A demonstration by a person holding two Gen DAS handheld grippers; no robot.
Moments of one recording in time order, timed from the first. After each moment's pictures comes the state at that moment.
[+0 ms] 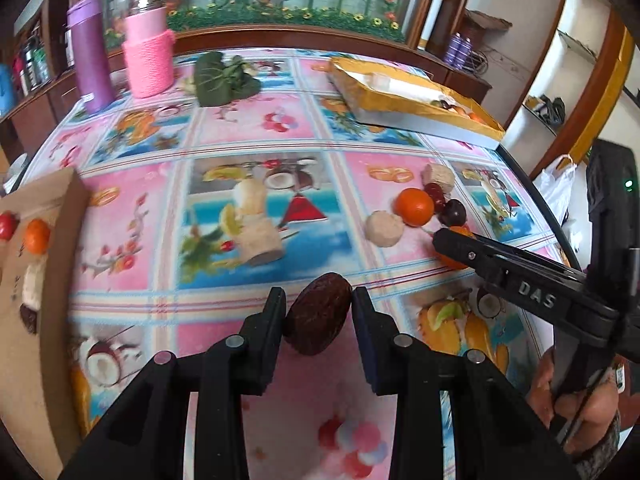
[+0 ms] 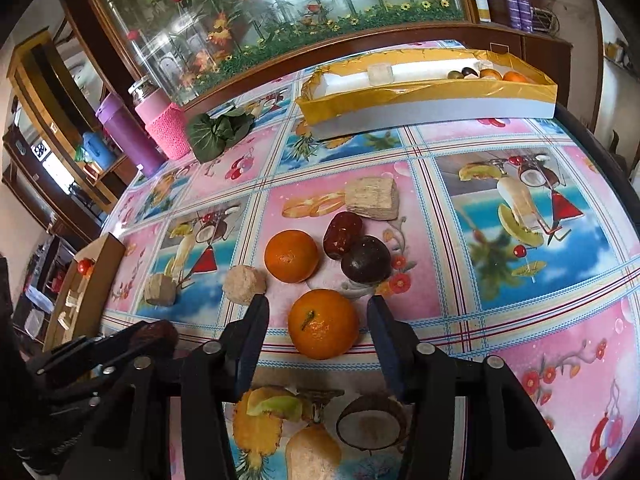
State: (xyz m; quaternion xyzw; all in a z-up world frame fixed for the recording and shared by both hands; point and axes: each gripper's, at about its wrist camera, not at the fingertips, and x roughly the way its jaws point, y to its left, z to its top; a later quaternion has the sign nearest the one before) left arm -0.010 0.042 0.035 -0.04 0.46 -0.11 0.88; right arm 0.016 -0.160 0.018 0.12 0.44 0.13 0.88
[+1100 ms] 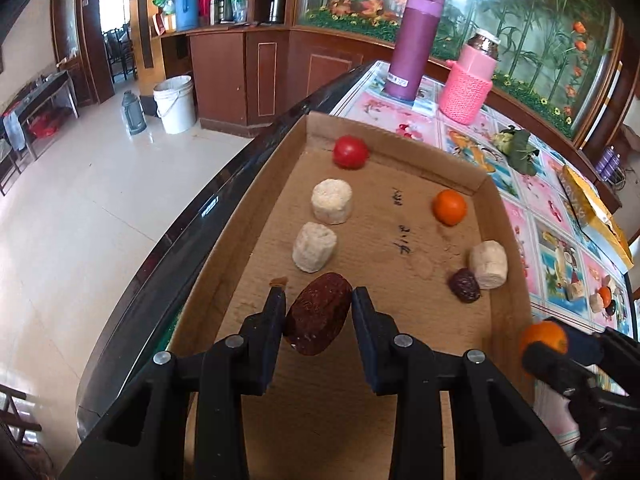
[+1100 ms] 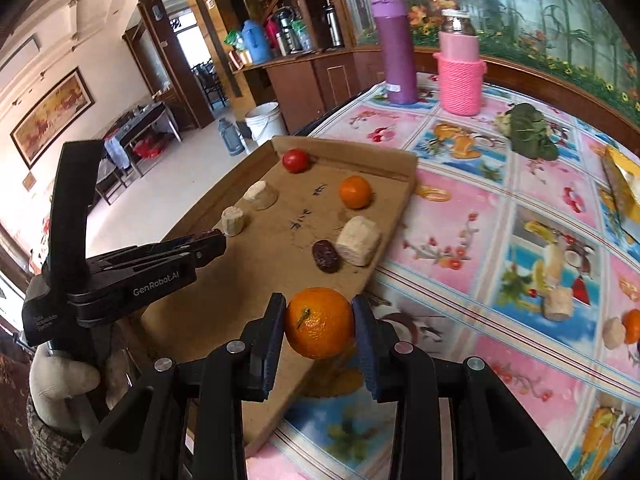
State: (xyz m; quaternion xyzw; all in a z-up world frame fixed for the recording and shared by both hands) left arm -0.085 0.328 0.037 -0.15 0.44 0.15 0.87; right arm -0.060 0.132 0.062 -0.05 0.43 0.38 0.82
